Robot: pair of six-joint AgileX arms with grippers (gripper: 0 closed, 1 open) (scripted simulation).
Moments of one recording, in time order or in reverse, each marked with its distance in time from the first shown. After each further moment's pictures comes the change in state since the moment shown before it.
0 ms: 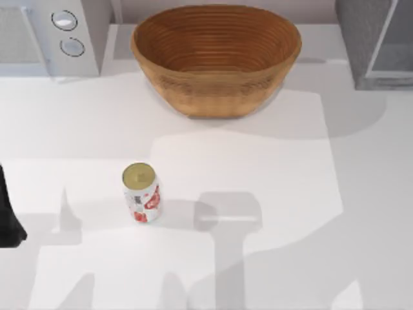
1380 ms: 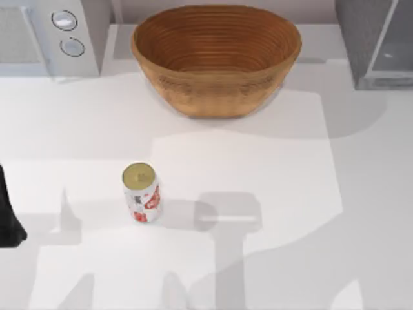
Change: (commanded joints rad) left arm 0.000 0.000 0.000 0.000 0.000 0.000; right arm -0.003 -0.002 -0.001 0.000 0.000 0.001
